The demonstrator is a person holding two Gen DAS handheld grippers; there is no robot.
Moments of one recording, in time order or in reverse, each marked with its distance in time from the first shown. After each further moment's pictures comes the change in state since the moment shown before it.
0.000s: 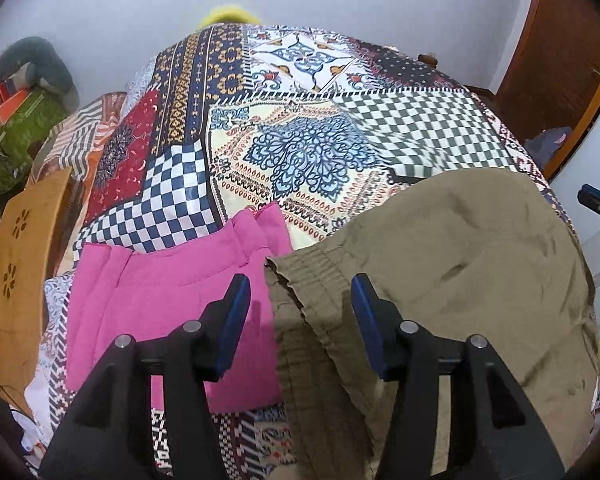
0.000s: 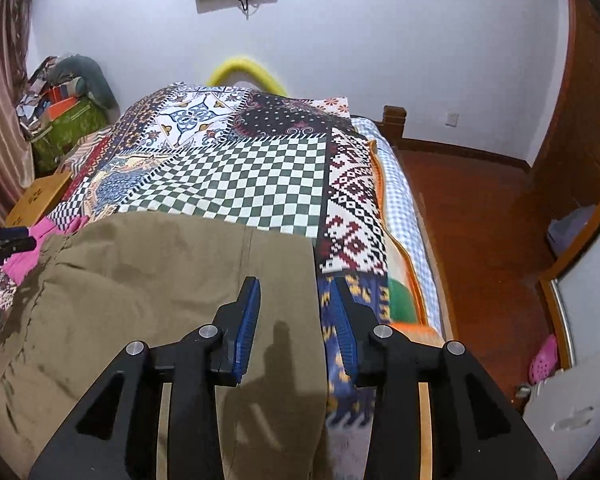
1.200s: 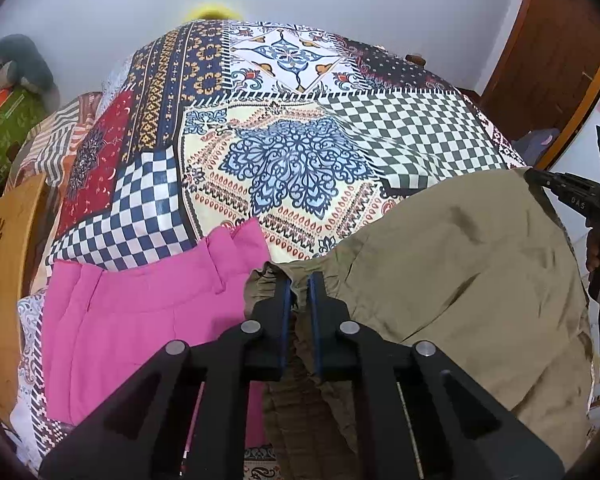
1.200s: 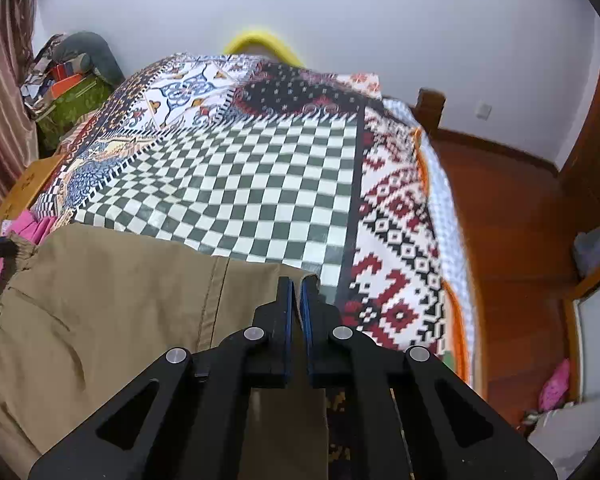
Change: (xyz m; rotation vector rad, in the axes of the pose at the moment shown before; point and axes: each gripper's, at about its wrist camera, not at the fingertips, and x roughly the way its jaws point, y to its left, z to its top) left arm 0.020 0.000 0.016 0.011 -0.007 -0.067; right arm 0.072 -0.010 0.033 -0.074 0.057 0.034
